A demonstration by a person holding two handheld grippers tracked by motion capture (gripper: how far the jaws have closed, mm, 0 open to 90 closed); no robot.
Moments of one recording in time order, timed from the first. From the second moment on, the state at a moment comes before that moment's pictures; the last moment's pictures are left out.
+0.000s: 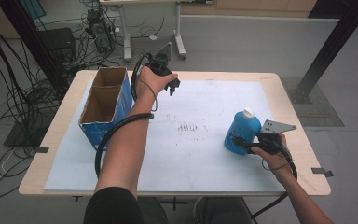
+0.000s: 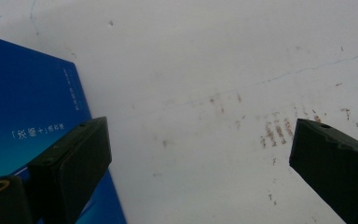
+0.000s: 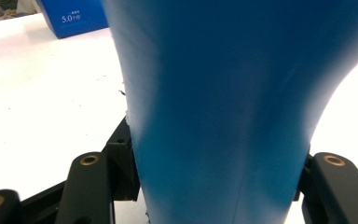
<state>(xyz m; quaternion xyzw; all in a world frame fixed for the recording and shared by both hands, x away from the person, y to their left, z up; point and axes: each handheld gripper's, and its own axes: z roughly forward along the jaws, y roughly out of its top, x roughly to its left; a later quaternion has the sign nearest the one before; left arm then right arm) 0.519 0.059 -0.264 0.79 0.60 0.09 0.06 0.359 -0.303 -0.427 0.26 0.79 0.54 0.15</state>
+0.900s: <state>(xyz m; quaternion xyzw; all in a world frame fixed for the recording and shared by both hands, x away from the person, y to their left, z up) 0.517 0.064 -0.261 0.79 0.60 0.09 0.06 0.359 -0.304 -0.427 0.26 0.79 0.54 0.15</state>
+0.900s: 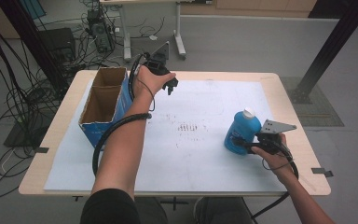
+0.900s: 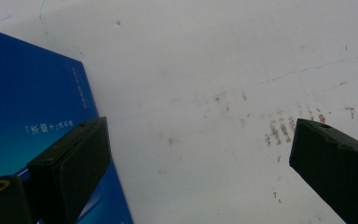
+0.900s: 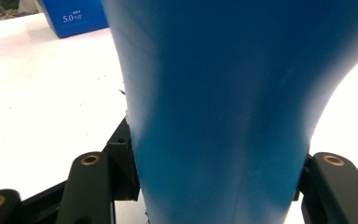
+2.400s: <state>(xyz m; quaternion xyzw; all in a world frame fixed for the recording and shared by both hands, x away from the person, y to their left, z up) 0.520 0.064 -0.257 0.79 0.60 0.09 0.06 0.358 -0.301 -0.425 0.27 0.79 0.53 0.16</state>
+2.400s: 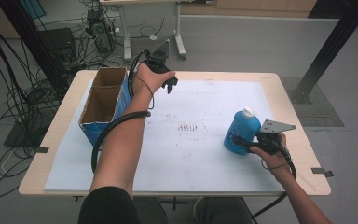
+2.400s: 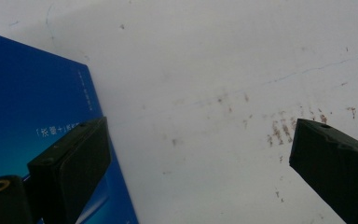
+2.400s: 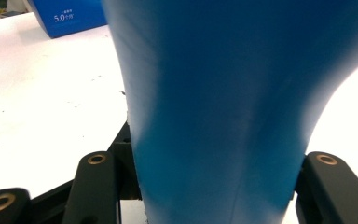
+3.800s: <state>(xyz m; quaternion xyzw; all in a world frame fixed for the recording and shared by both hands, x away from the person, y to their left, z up) 0.513 0.074 -0.231 0.82 0.55 0.10 0.06 0.370 -0.294 -0.397 0.29 0.79 0.51 0.14</state>
